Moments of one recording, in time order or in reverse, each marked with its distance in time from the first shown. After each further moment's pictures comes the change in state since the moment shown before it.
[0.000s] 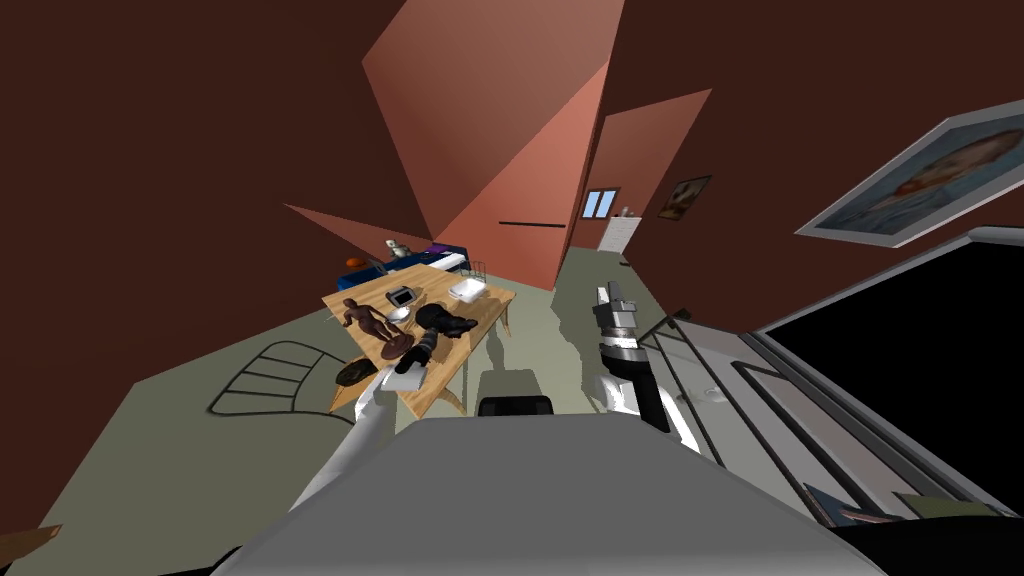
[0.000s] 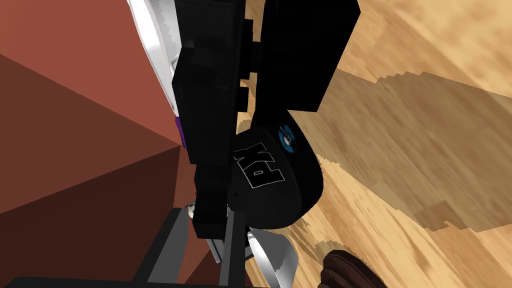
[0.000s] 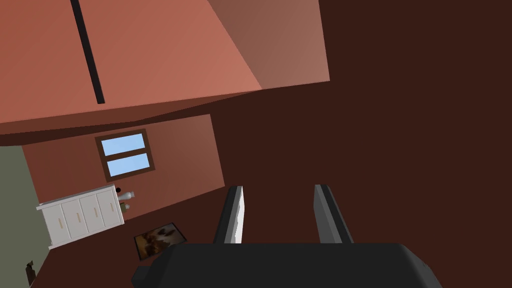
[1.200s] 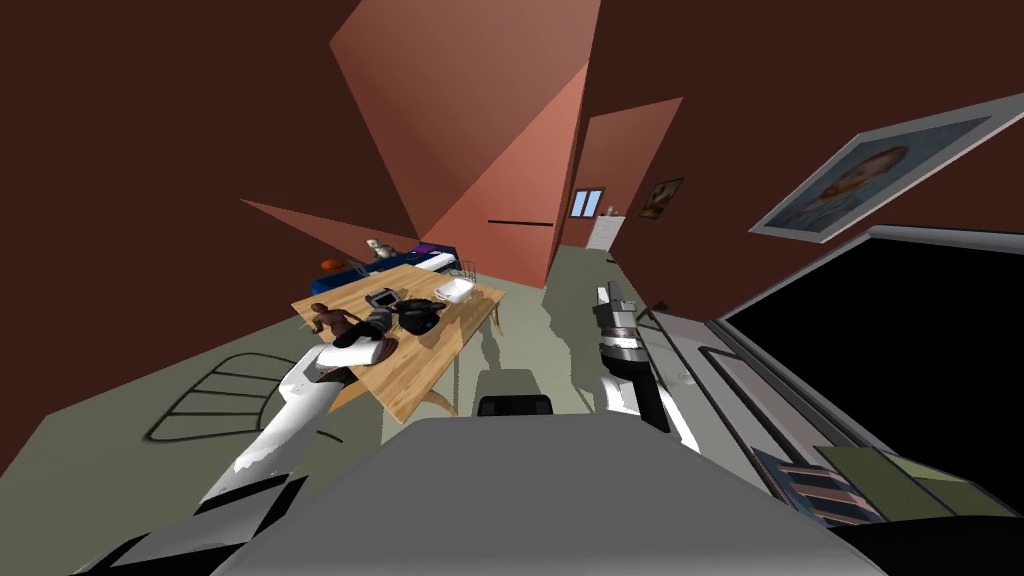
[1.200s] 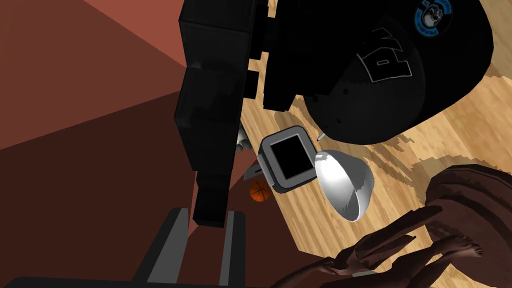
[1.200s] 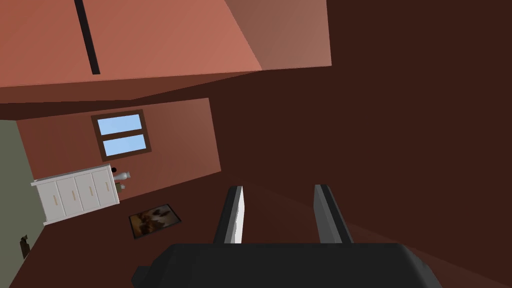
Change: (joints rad) left arm -0.117 0.267 0.245 0.042 0.168 0.125 0.019; right arm 0.000 0.000 0.000 0.000 0.000 0.000 0.000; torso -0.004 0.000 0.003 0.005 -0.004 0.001
